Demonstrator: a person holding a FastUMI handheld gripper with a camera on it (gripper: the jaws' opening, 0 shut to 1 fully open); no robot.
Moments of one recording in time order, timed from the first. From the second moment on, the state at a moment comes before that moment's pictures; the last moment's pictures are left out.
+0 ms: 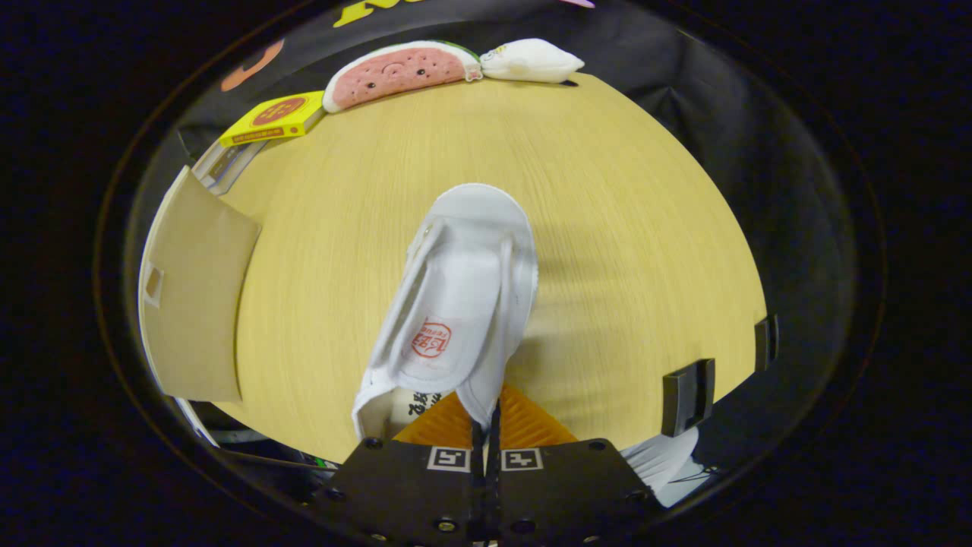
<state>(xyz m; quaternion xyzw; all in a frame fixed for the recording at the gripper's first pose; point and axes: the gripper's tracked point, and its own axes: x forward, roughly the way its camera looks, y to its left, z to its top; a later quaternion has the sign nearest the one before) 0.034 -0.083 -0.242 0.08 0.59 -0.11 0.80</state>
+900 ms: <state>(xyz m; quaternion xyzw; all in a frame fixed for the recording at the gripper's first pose) 0.053 0.019 -0.134 0.25 0.54 0.02 0.81</state>
